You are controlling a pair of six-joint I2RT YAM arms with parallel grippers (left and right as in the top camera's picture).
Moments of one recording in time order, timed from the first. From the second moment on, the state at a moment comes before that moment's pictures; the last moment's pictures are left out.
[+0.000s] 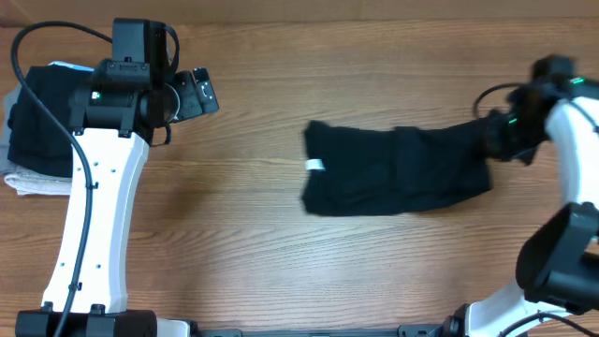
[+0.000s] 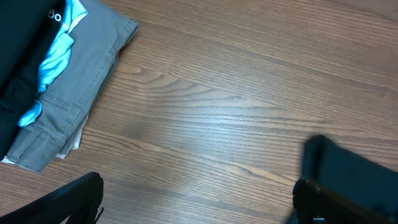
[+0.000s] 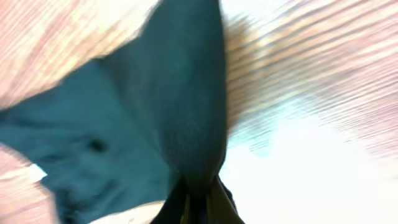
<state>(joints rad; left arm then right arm) -0.08 1.58 1.70 -1.10 -0.06 -0.36 -0.29 1.82 1.61 -1.28 -0.20 0.23</state>
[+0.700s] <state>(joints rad) -0.08 1.58 1.70 -1.10 -0.06 -0.36 0.21 1.82 1.68 -1.29 -0.26 0.23</state>
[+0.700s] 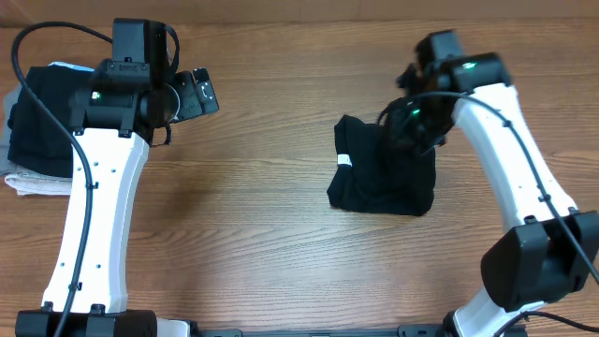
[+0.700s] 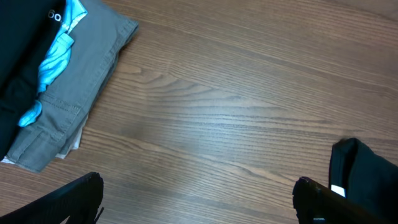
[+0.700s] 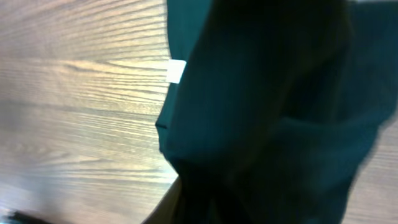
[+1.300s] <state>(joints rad) -0.08 1.58 1.70 -1.10 -0.06 -0.36 0.26 1.82 1.50 -1.08 -0.37 0.26</state>
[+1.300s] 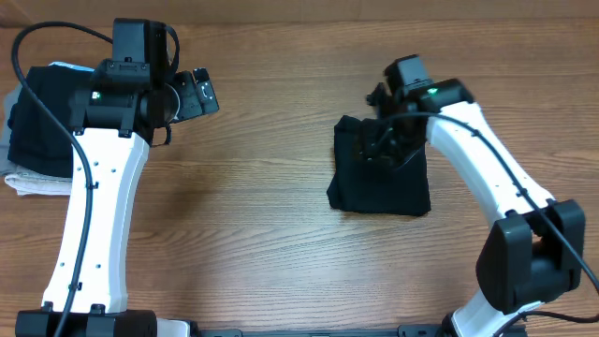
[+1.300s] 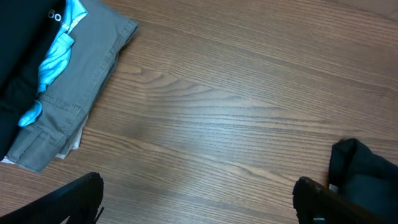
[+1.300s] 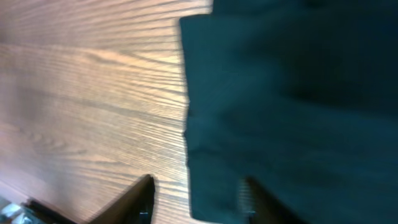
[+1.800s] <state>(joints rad) -0.08 1.58 1.70 -1.10 -0.06 -0.36 0.17 1.82 1.20 -0.88 -0.49 0.26</state>
